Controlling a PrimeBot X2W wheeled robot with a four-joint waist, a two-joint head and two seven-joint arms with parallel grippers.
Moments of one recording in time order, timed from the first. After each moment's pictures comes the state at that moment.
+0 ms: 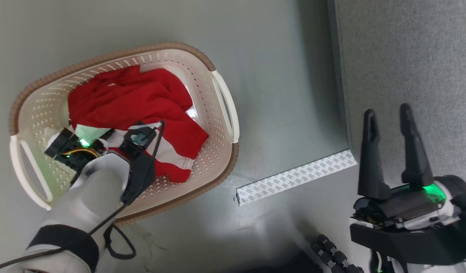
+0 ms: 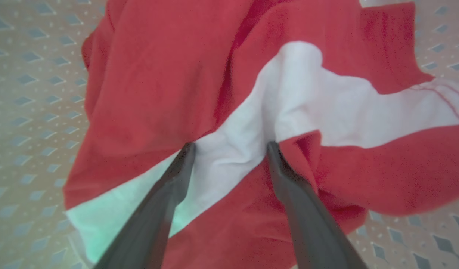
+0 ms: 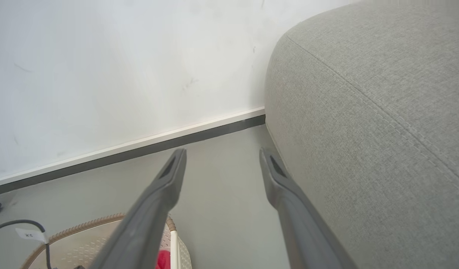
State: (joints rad) left arm -1.09 0.09 -0.69 1.23 0.06 0.10 0.07; right arm -0.15 -0.05 0.25 -0.40 0.25 0.13 -0.26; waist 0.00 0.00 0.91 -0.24
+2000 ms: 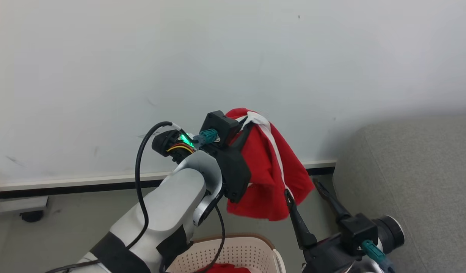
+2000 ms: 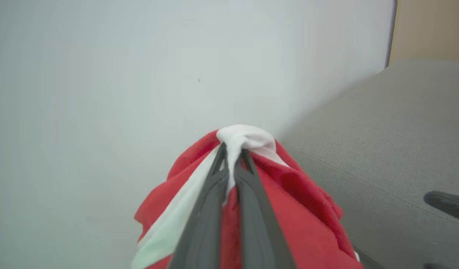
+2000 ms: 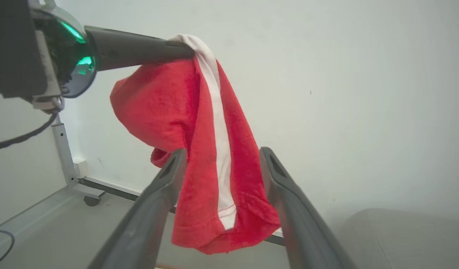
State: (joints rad) left arm -0.99 0.05 -0.95 0.60 -0.59 0.12 -0.03; right arm -0.09 -0.07 0.37 0.00 -0.04 0.13 -0.12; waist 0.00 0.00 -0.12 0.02
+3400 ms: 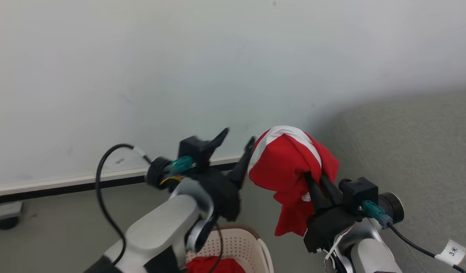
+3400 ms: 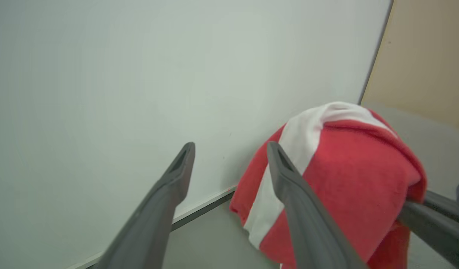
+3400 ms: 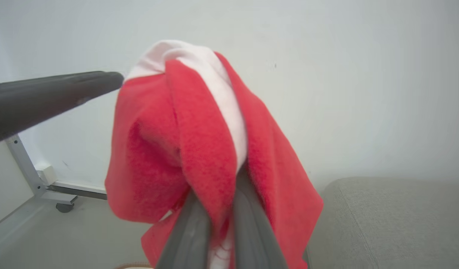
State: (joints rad) left arm -0.94 0.10 -1.12 0.49 -0.93 0.22 -0.23; right arm -0.28 -0.05 0.31 0.19 0.02 0.13 -0.07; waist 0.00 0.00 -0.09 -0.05
